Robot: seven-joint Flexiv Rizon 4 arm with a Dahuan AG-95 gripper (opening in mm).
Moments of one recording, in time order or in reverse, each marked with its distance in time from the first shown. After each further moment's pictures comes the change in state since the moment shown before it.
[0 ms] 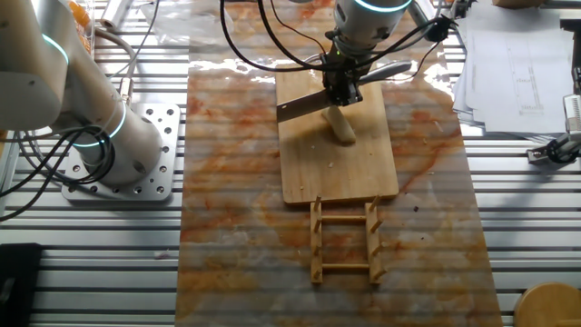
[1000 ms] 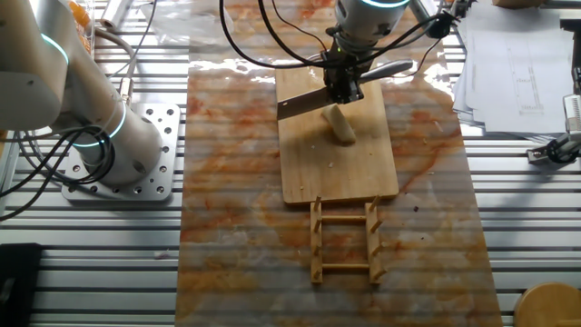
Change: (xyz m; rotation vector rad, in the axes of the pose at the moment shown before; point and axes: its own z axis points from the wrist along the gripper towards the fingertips) arm 0.001 0.001 -0.008 0.004 -0.010 0.009
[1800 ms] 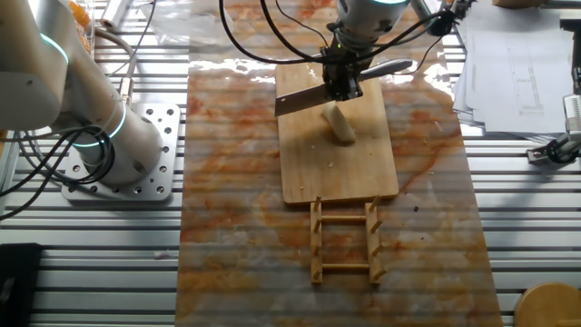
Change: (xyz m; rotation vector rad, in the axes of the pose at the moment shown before) arm 0.003 0.003 -0.008 -0.006 0.011 0.011
